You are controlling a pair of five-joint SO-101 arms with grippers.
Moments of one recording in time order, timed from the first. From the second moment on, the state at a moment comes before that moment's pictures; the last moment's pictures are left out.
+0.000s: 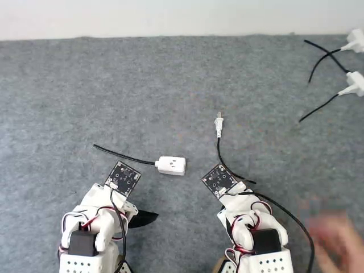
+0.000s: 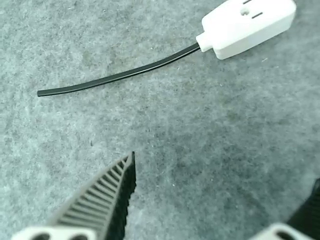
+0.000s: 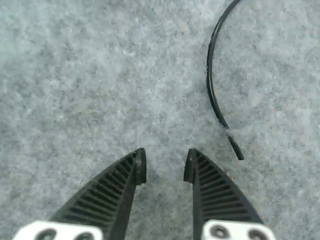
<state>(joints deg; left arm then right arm) 0.3 -103.3 97.0 72.6 -18.2 -11.0 -102.0 95.6 72.8 32.0</state>
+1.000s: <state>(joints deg) 0.4 -103.3 97.0 72.6 -18.2 -19.3 -102.0 95.6 72.8 32.0</state>
